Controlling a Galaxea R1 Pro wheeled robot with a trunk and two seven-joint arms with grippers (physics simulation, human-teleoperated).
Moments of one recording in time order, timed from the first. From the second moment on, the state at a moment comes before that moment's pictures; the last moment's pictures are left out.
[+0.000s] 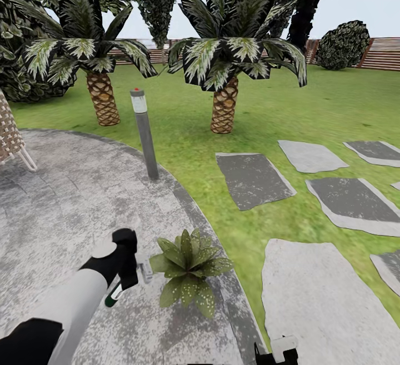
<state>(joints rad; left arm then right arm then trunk) -0.85 0.02 -0.15 -0.61 -1.39 0.59 -1.28 -0.41 0.02 0.14 -0.02 0.16 -0.59 -0.22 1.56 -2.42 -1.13</state>
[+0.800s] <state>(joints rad) -0.82 0.01 -0.15 -0.60 -1.38 0.59 -1.27 -0.41 0.02 0.14 -0.03 0.16 -0.59 -0.22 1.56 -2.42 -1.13</state>
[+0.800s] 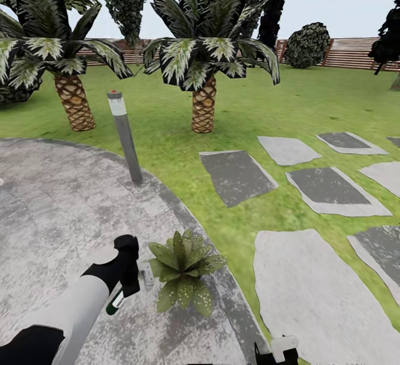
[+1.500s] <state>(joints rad) -0.70 0.00 -0.15 -0.68 -1.29 0.60 -1.19 -0.41 0.02 0.14 -0.02 0.16 -0.59 -0.22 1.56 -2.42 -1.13</state>
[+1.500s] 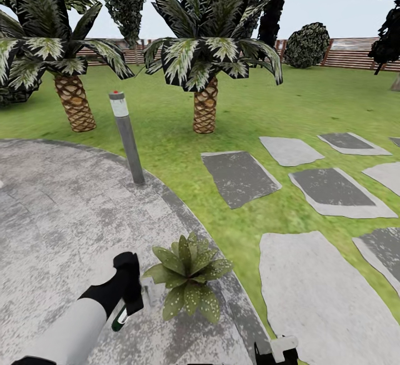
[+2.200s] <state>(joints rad) -0.66 0.00 -0.12 -0.69 -1.27 0.60 -1.21 -0.41 0.02 0.14 -0.02 0.16 -0.59 -0.22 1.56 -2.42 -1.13</state>
